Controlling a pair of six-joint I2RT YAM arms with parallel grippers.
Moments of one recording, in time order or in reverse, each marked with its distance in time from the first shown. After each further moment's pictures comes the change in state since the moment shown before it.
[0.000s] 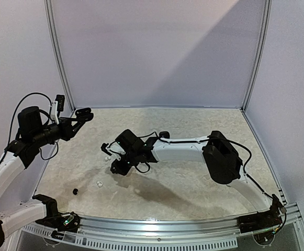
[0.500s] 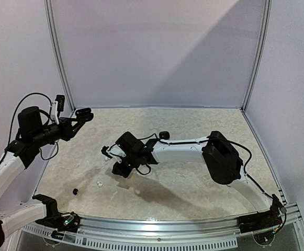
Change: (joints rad) left arm 0.000 0.000 -0.002 0.002 0.000 0.000; right arm 0.010 -0.011 -0.037 -0.001 -0.020 -0.016
